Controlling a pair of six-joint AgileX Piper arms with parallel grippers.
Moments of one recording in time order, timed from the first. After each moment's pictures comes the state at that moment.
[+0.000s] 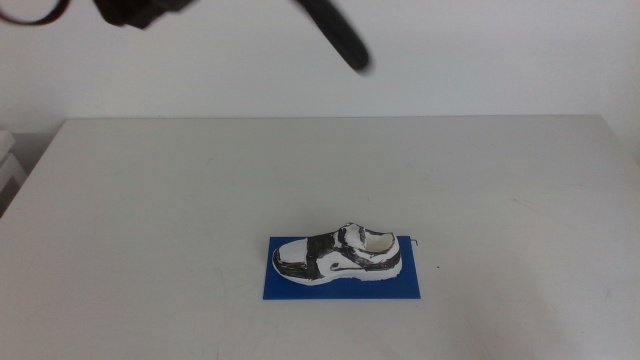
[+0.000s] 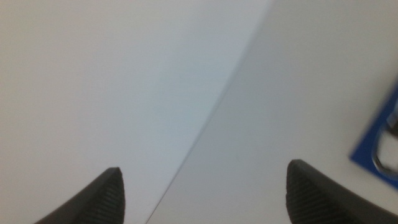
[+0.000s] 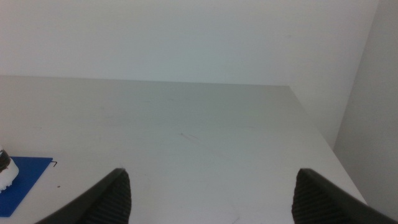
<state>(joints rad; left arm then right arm) -0.59 1.35 -1.76 0.29 1.14 0.57 -0.03 -0.01 0.03 0.04 0.17 -0.06</state>
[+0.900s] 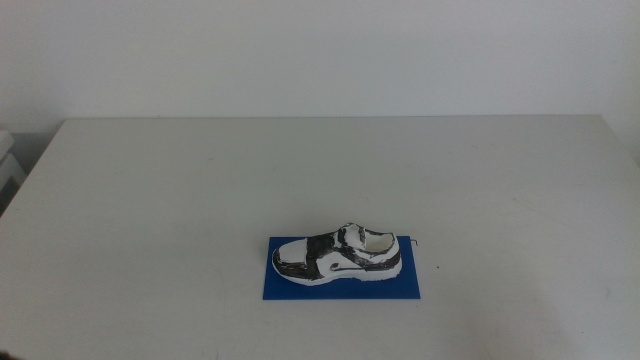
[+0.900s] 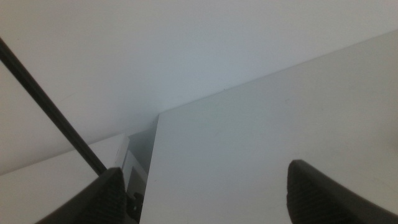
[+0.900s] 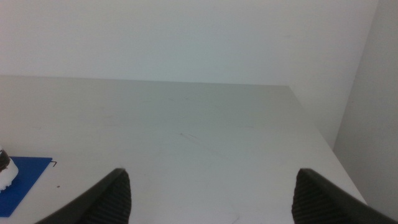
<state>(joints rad) 0.08 0.21 -0.34 -0.08 0.38 0.42 -0.03 -0.01 0.03 0.04 0.17 -0.06</state>
